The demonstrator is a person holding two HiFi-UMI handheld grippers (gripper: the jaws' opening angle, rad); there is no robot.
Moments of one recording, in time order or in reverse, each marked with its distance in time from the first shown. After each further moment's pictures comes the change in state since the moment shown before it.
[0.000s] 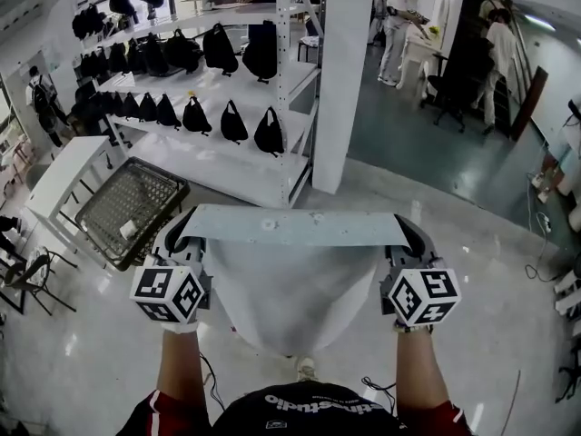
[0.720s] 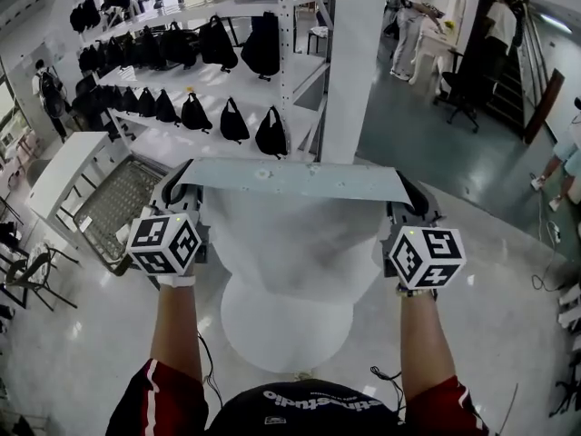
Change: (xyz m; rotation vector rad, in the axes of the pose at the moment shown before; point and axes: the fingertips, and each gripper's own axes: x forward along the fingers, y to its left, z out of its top) left arm 0.164 0.045 0.023 0.037 -0.067 0.060; right arm 0.155 -0.058 0.043 -0.069 -0.070 0.029
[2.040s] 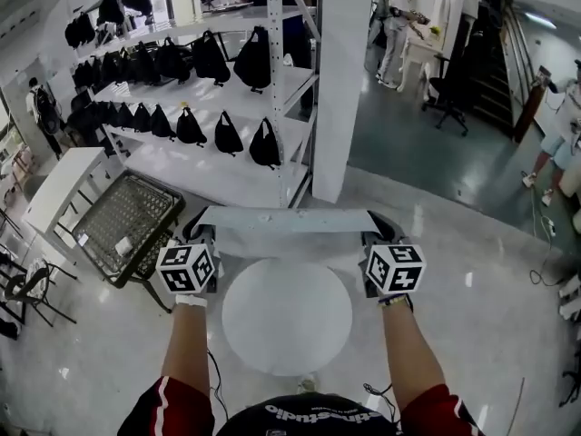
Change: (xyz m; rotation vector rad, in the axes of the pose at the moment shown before) left arm -0.027 0.000 -0.122 -0.066 0.205 -0.024; right arm -0.015 0.015 -0.124 0.112 0.216 0.007
